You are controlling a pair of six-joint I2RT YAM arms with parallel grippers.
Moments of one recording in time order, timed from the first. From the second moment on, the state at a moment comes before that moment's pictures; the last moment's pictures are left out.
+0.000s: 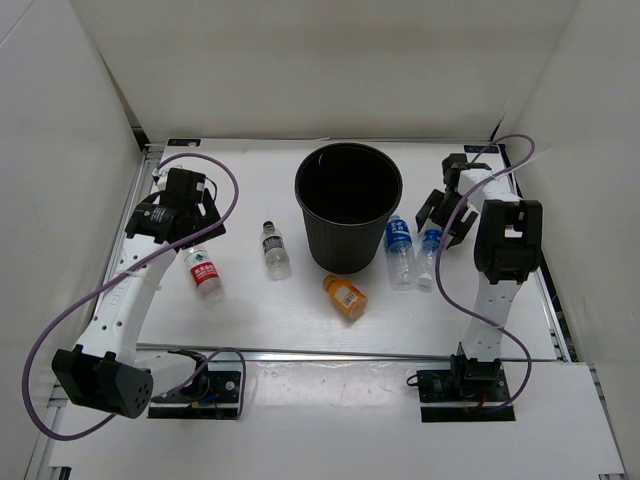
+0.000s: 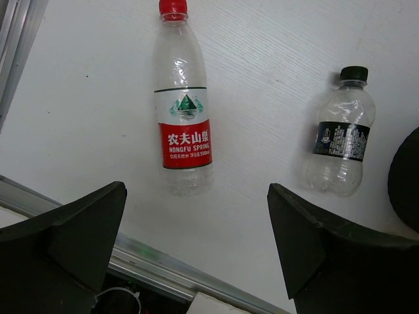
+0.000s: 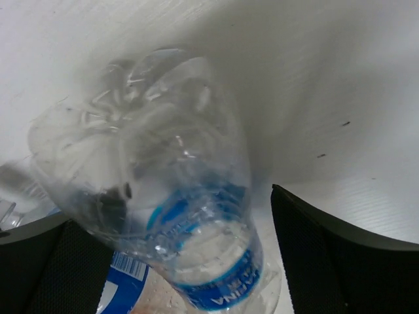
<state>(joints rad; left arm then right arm) -0.22 1.20 1.29 -1.06 -0.40 -0.52 0.02 2.08 1.59 -0.95 0.03 0.59</state>
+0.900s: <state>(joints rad) -0.23 1.21 1.23 -0.98 -0.32 -0.52 -0.08 1.68 1.96 -0.95 -0.09 0.67</state>
